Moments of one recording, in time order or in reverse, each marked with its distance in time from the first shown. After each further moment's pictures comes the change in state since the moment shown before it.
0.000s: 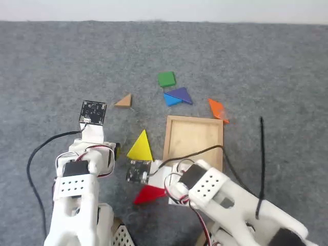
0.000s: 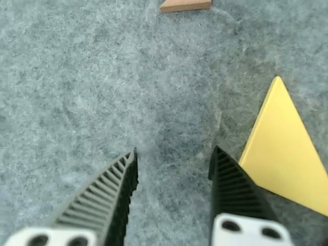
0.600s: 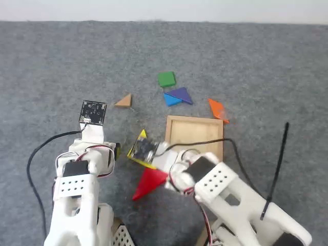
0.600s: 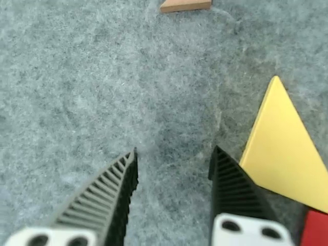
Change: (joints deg) left arm 0.0 0.0 0.0 0.0 0.0; right arm 6.4 -2.1 -4.0 -1.5 -7.3
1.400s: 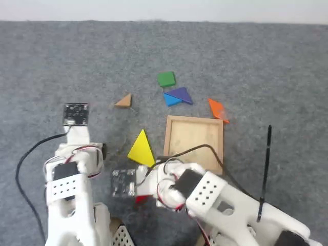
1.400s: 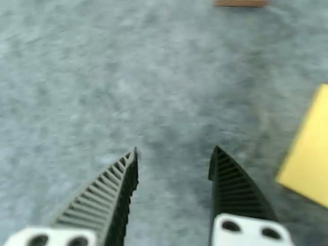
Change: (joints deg) left arm -10.9 0.0 0.0 -0.1 -2.3; right arm -14.9 0.0 -1.1 -1.1 13.5
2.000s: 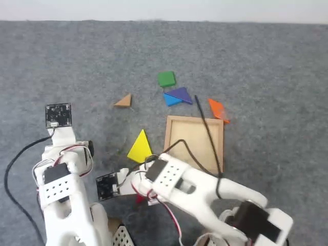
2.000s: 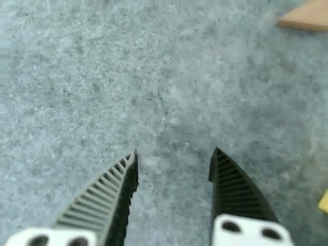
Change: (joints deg) left arm -5.8 0.0 -2.2 -2.0 1.1; right arm -1.9 29.0 -14.5 -1.5 6.6
